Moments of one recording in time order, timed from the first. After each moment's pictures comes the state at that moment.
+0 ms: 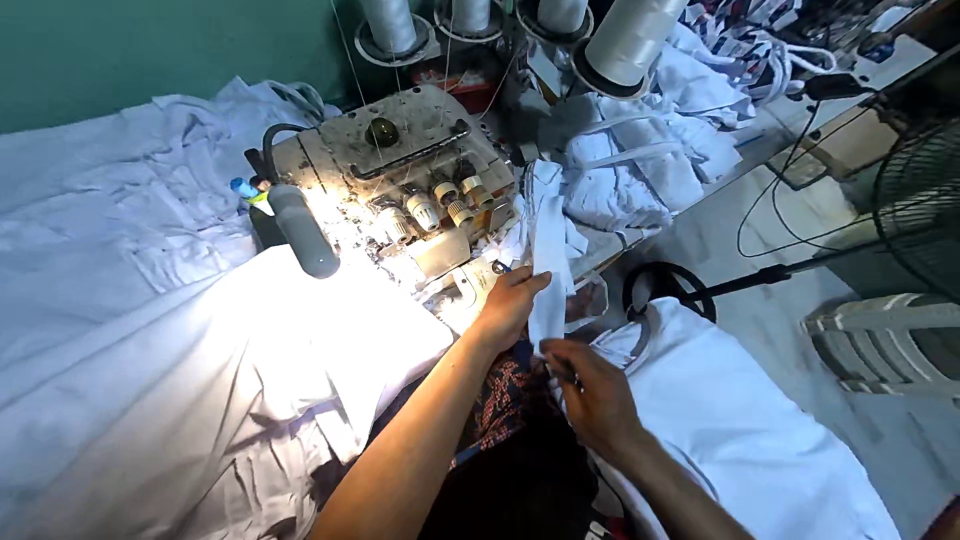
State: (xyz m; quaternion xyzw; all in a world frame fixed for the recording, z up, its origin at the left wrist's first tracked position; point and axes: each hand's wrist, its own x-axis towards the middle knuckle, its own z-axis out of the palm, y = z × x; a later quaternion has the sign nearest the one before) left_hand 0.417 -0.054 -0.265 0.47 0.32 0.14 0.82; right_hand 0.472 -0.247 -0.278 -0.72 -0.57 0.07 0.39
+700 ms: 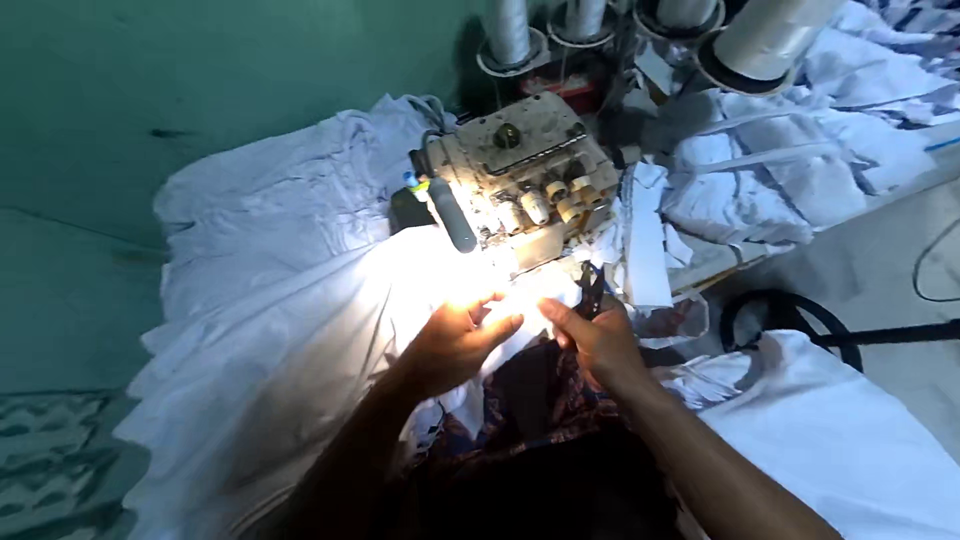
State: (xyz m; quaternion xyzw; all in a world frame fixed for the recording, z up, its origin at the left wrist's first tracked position) left_hand 0.223 -0.030 -0.148 0.74 0.40 0.10 0.52; right_hand 0.409 -0.121 -0.215 -0.51 -0.28 0.47 0.67
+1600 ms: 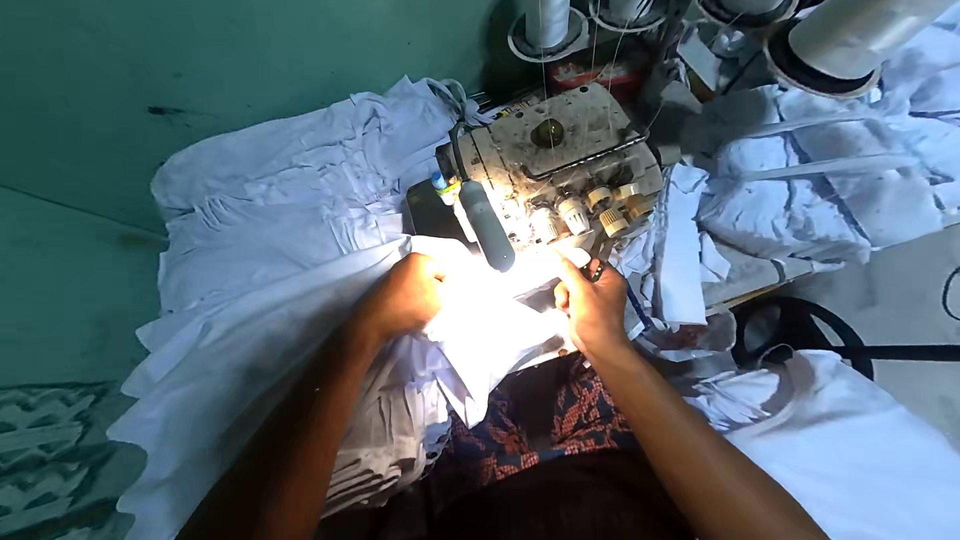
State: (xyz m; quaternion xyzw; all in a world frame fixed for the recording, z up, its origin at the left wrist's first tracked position) left_hand 0.189 0.059 -0.156 0.80 0.50 -0.01 0.33; right_hand 0.397 -0.042 -0.242 -0.59 -0.18 0.37 0.70
